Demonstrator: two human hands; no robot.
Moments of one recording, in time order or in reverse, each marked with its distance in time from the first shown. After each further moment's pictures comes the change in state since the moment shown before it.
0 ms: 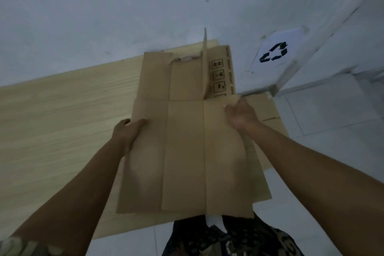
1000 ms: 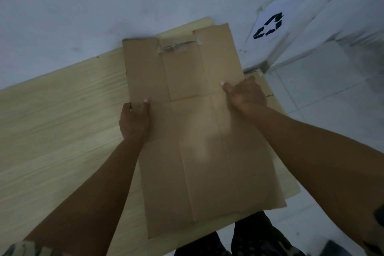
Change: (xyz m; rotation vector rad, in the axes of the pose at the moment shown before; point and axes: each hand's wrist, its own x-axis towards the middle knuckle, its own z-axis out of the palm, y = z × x) left_hand 0.064 0.027 0.050 0.249 0.212 0.323; right_hand 0.059 -0.022 0.038 -0.116 0.347 0.223
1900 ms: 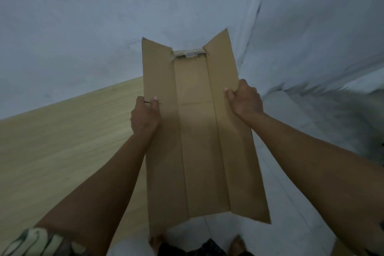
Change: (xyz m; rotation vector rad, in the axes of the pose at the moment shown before) left_hand -0.234 0.196 0.084 -0.034 0.046 0.380; right_hand 0.031 0.151 -0.271 0.036 0.235 -0.448
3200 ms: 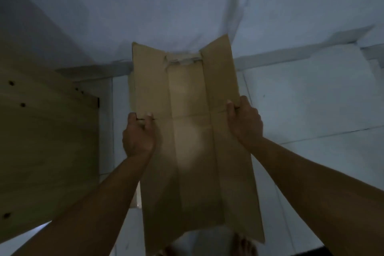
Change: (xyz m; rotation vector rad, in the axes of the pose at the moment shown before) left_hand 0.010 -0.263 0.654 0.057 0.115 -0.333; right_hand 0.265 0.484 0.455 -0.054 -0.258 -0.027
